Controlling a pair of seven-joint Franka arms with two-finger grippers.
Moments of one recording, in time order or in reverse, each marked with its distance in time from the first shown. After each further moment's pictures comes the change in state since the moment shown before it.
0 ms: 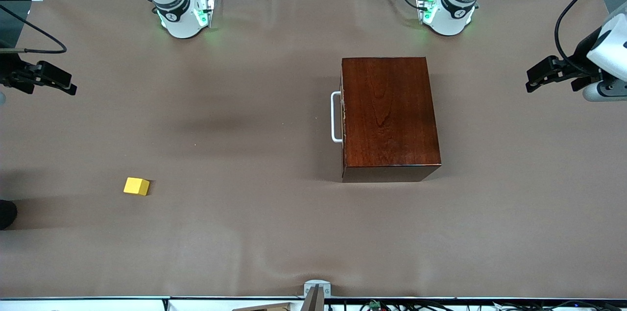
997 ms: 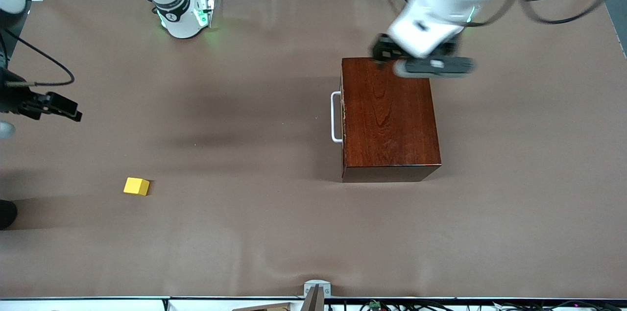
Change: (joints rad) left arm -0.230 0.176 -0.365 0.131 -0.066 0.028 -0.619; right arm -0.007 0.103 -0.006 0.000 0.000 0.127 0.001
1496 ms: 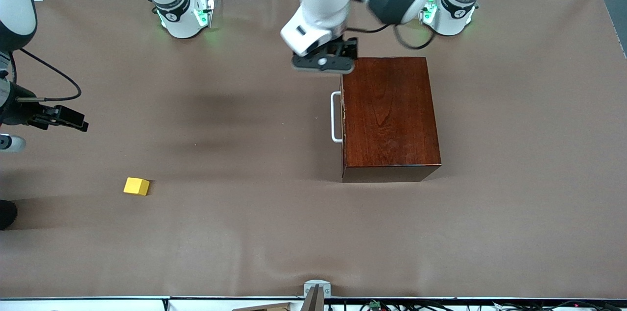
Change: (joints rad) left arm -0.335 0.245 0.055 0.076 0.139 0.079 -0.146; right arm -0.002 0.040 -0.001 0.000 0.000 0.036 0.000
